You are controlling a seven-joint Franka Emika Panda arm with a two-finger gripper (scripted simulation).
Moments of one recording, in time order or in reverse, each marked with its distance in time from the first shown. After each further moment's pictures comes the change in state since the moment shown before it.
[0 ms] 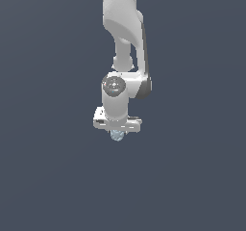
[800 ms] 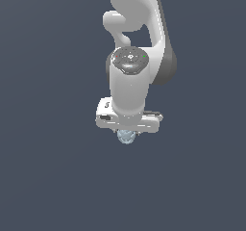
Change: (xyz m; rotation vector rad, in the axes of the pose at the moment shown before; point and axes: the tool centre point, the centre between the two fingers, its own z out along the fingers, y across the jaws) arm 0.059 -0.046 -0.121 0.000 0.002 0.000
